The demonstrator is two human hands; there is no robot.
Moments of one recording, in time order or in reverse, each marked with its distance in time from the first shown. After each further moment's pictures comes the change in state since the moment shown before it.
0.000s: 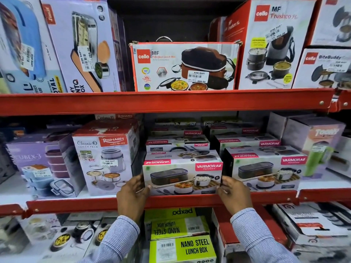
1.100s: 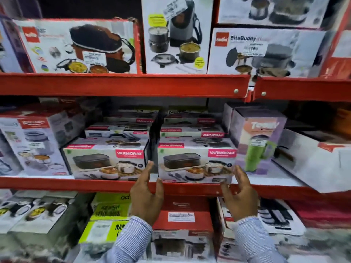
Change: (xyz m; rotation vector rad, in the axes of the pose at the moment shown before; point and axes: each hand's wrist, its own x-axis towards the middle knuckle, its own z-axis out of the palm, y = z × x) left_hand -0.132 0.114 0.235 0.079 0.127 0.185; right_hand 0.045 0.177 -0.171 0.214 0.154 -0.031
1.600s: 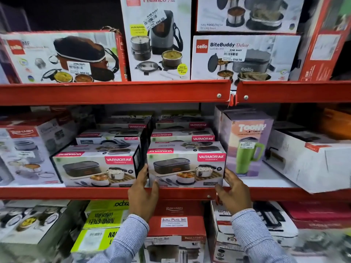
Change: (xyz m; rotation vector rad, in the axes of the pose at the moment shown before) left_hand 0.010 0.004 0.021 0.123 -0.049 -0.037; right_hand 0.028 0.010 -0.013 -0.043 -0.200 0.061
